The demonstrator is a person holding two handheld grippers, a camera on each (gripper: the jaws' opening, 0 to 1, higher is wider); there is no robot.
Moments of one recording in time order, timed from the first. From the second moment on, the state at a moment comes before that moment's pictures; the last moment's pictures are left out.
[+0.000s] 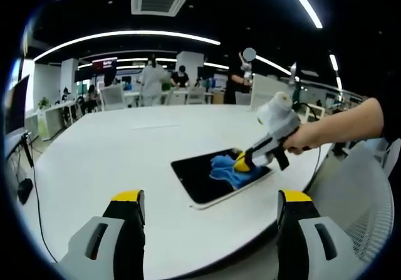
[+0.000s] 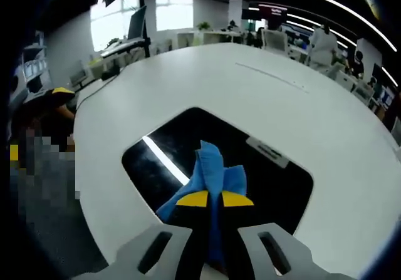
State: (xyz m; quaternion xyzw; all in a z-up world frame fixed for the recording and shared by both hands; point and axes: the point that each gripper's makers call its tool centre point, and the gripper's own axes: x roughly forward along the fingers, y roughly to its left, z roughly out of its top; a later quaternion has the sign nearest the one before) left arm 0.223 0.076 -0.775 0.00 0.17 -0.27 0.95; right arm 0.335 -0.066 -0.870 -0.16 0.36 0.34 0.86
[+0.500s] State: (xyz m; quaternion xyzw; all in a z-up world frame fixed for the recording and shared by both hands) left arm 0.223 0.075 -0.776 0.00 0.18 -0.28 0.94; right arm 0.316 -0.066 -0.869 -0.15 0.36 0.35 0.85
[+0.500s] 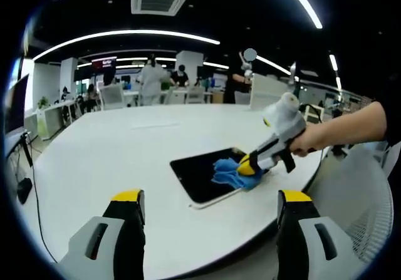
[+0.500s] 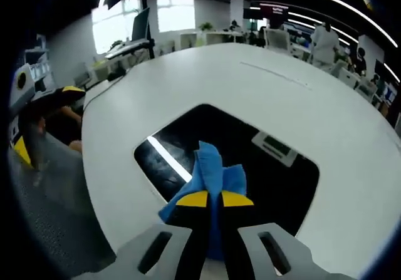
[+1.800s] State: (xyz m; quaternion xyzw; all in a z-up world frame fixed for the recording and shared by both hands) left arm 0.224 0.077 -0.777 0.00 0.18 -0.27 0.95; right arm 0.302 -0.078 -0.868 -0.15 0.35 0.37 0.85
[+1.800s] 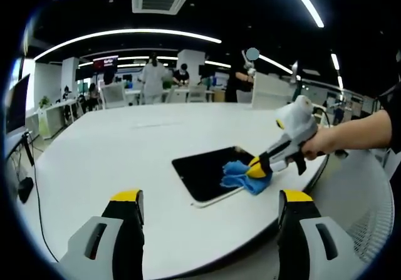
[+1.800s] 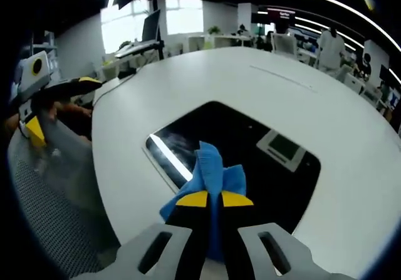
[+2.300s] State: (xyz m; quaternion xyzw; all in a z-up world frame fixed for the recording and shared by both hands) left arm 0.224 0.077 -0.777 0.00 0.18 -0.27 0.95; right arm 0.302 -0.107 -0.868 -0.14 0.35 0.35 0.86
